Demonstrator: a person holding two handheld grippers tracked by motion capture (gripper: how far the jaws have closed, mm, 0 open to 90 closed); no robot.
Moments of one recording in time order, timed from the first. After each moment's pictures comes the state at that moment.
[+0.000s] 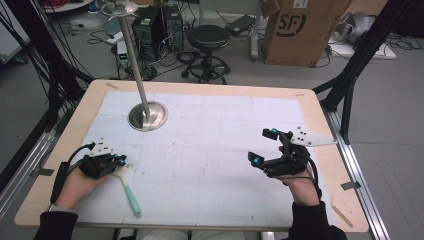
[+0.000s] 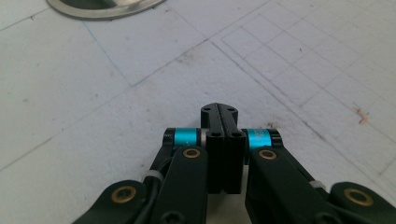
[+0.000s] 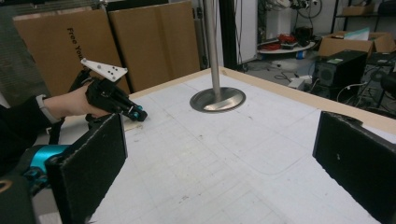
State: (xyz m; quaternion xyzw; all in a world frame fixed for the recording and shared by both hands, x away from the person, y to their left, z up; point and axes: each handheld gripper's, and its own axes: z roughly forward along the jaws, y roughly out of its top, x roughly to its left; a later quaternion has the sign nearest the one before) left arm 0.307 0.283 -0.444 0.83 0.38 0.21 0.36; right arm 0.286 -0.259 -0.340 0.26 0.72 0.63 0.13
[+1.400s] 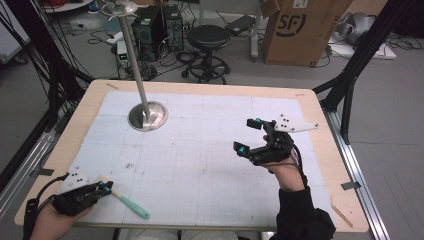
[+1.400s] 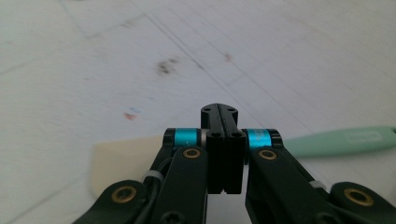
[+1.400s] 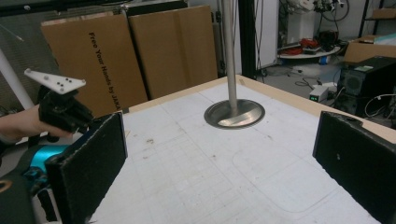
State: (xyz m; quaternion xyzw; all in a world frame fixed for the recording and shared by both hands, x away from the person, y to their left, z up) left arm 0.204 0.289 -0.427 0.81 0.39 0.18 0.40; right arm 0.314 -0.227 -0.333 0.23 0.72 0.64 0.10
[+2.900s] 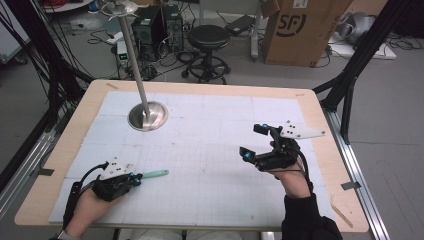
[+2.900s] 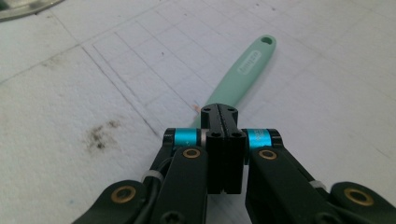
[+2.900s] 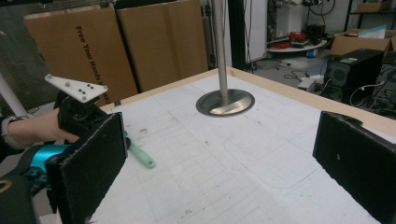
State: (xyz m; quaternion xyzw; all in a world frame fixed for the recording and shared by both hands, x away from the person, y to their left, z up) left arm 0.259 0.232 -0.450 0.82 0.36 0.17 0.40; right arm 0.301 -0.242 -0.340 0.25 0.73 0.63 0.11
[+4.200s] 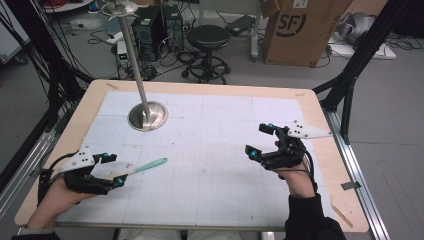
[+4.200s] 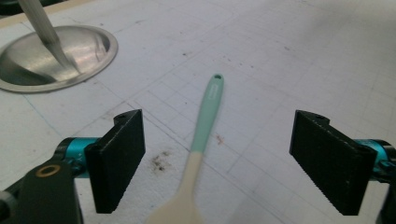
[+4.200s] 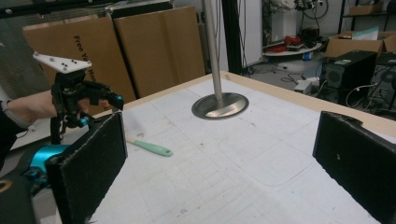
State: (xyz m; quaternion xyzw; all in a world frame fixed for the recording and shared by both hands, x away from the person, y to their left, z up) left arm 0.261 0.290 -0.411 0.81 0.29 0.15 0.49; right arm 0.303 -0.255 -0.341 0.26 0.71 0.64 0.11
